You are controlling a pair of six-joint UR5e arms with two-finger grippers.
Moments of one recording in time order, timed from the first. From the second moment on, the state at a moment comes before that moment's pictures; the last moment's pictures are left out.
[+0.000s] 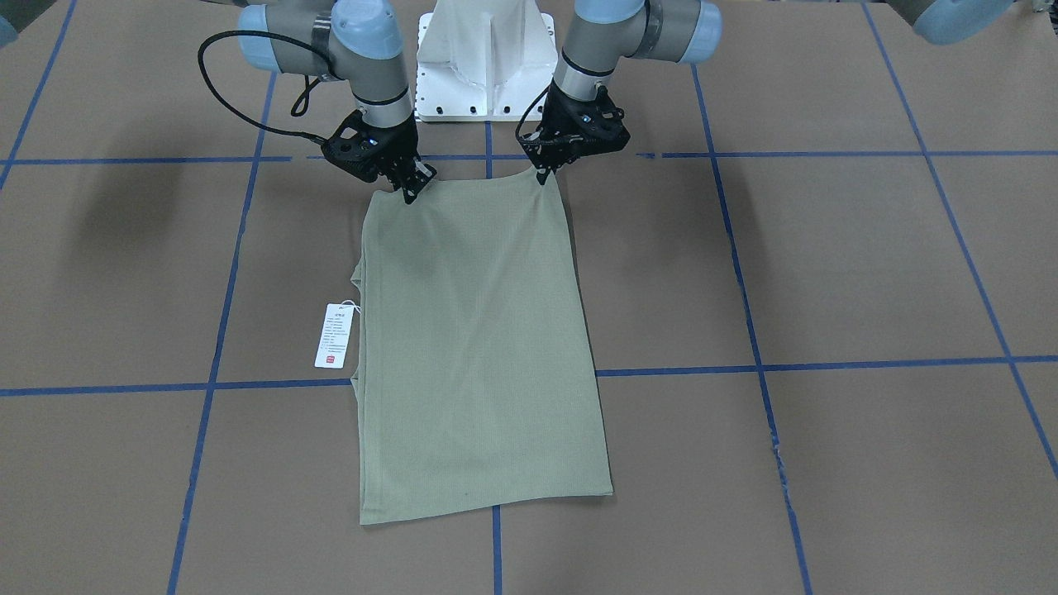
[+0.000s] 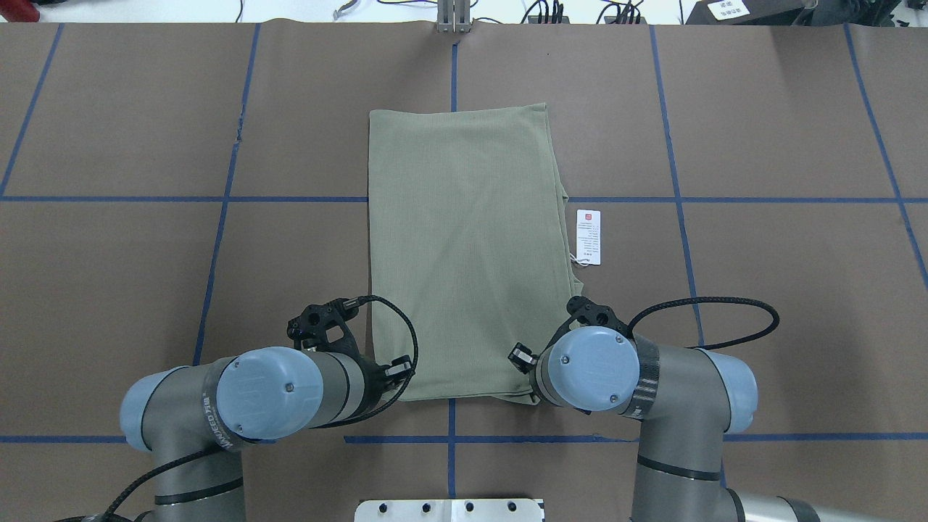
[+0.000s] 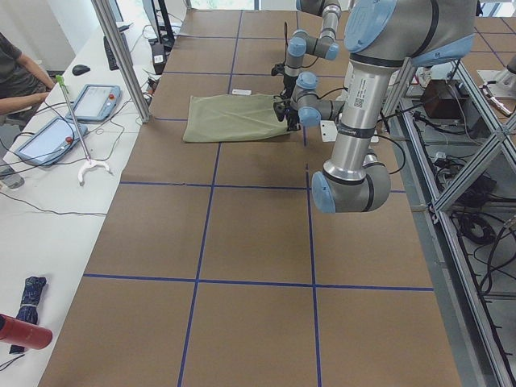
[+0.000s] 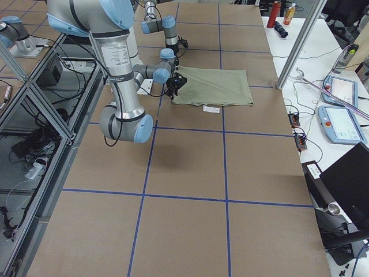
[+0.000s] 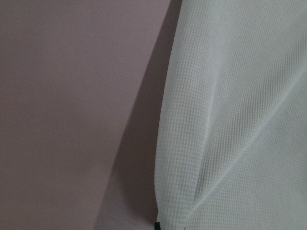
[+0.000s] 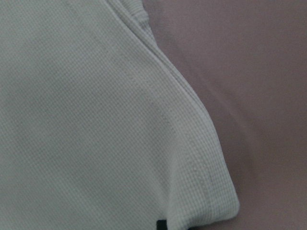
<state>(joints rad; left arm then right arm) -0.24 -2.00 -1.88 -1.86 -1.61 -1.80 0.26 -1.16 1.86 -1.50 1.67 2.01</state>
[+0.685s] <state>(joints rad) -0.23 -1.99 -1.92 -1.85 -1.61 -1.80 0.27 -1.14 1.90 -1.50 1.67 2.02</state>
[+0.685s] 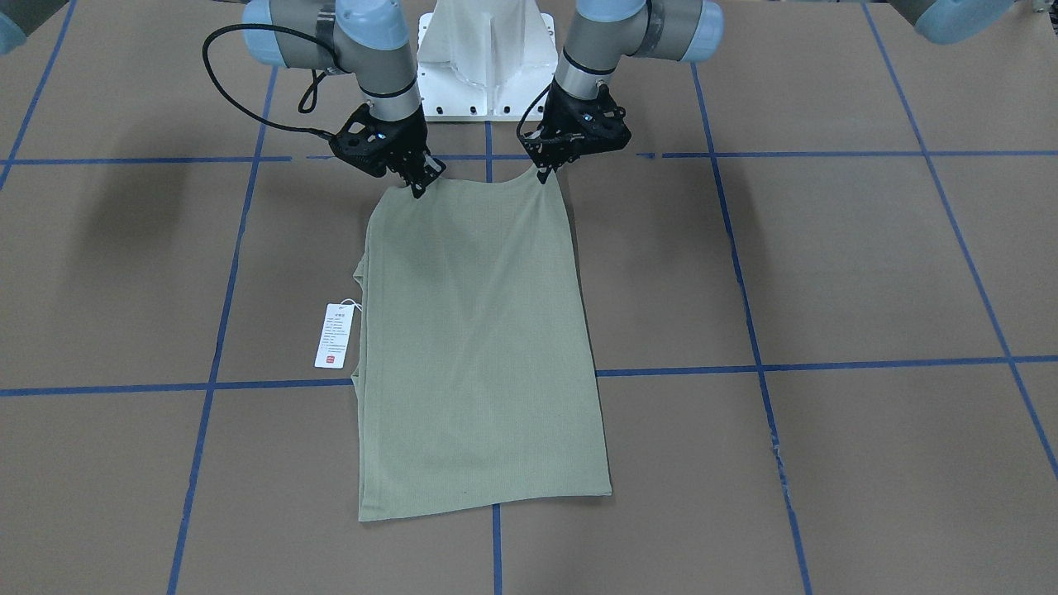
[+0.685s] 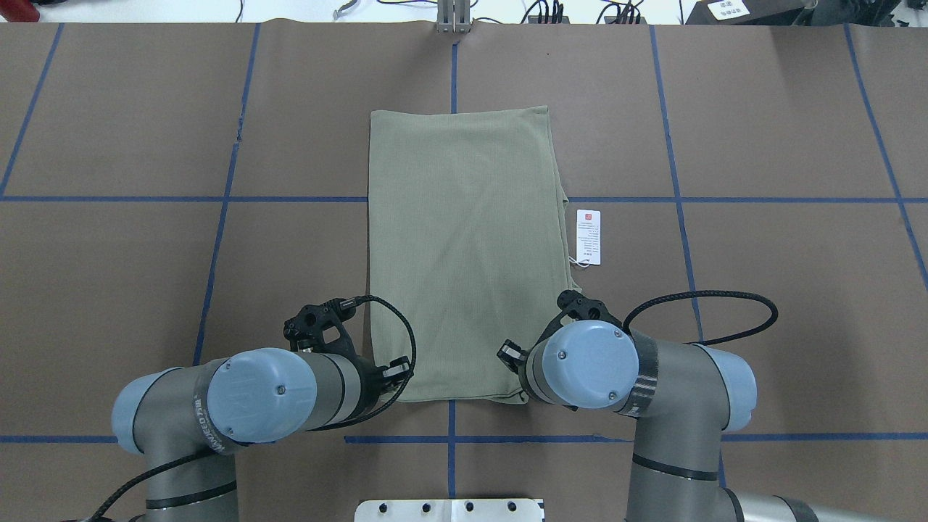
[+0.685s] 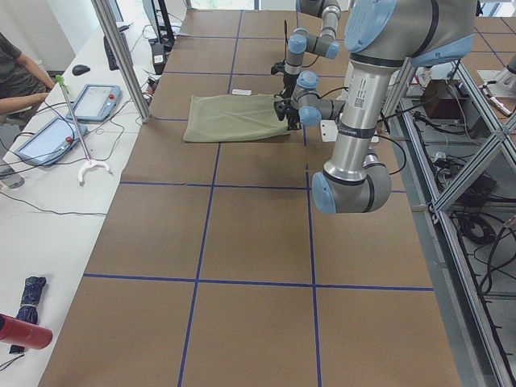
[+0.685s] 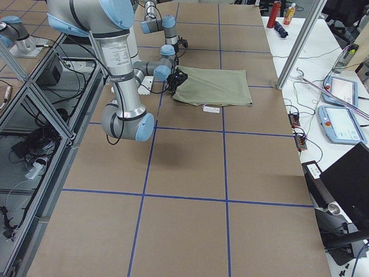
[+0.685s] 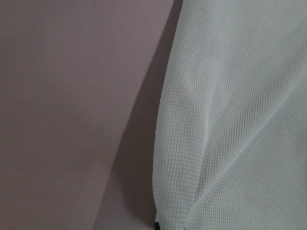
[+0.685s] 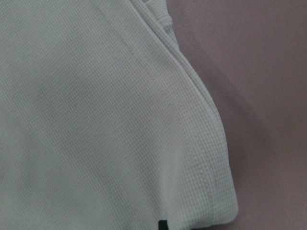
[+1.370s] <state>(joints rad) -0.10 -1.93 -2.17 -1.64 -1.60 -1.82 0.15 -1.28 2.17 -1.51 1.69 2.02</state>
